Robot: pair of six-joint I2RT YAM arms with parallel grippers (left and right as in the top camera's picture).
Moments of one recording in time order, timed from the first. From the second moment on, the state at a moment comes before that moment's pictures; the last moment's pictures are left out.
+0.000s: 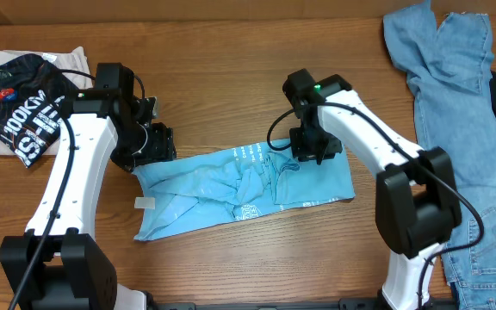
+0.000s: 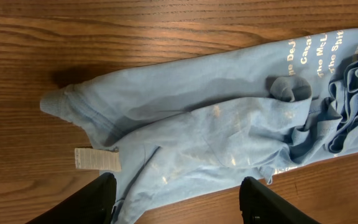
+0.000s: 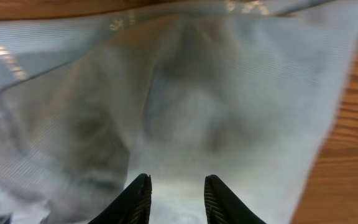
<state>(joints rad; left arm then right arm) 0.00 1.67 1.40 -1.20 0.21 -0.07 0.42 2.05 1.57 -1.19 0.05 0.36</state>
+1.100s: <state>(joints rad) 0.00 1.67 1.40 -1.23 0.19 -0.08 0.42 1.97 1.79 -1.20 -0.09 0.20</state>
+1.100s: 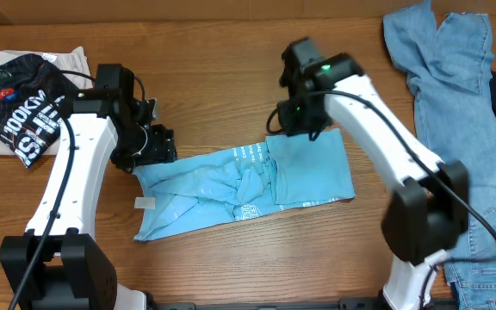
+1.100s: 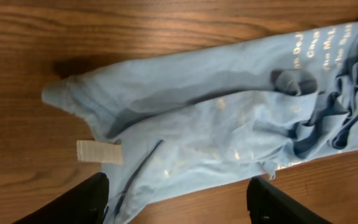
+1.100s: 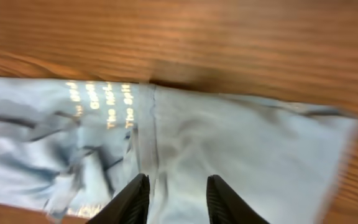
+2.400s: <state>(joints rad) 0.19 1.74 0.92 -0.75 0.33 -0.10 0.28 1.86 1.82 -1.35 -0.01 0.25</state>
